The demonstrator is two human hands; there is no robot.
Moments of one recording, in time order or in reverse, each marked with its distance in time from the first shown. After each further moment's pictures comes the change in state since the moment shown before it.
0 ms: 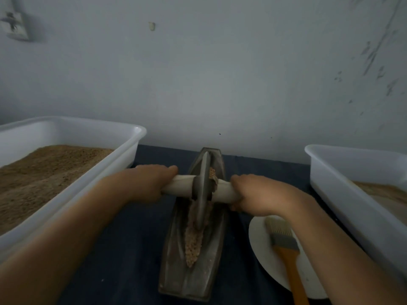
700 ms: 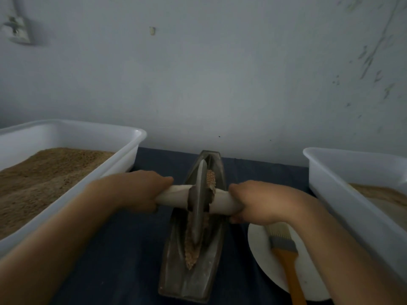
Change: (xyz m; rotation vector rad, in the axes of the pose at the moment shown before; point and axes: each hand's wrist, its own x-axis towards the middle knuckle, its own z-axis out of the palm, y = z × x) left_hand -0.016 0.001 -0.006 0.008 -0.108 0.051; right_hand -0.015 -0.007 -0.008 -0.037 -0.076 -0.072
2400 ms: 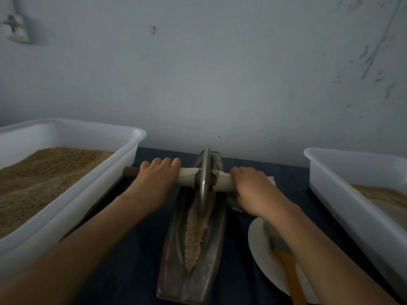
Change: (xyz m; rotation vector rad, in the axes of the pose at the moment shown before) left_hand 0.043 0.002 0.034 0.114 0.578 -0.153; right_hand 0.043 0.025 0.035 -0.111 0.512 0.081
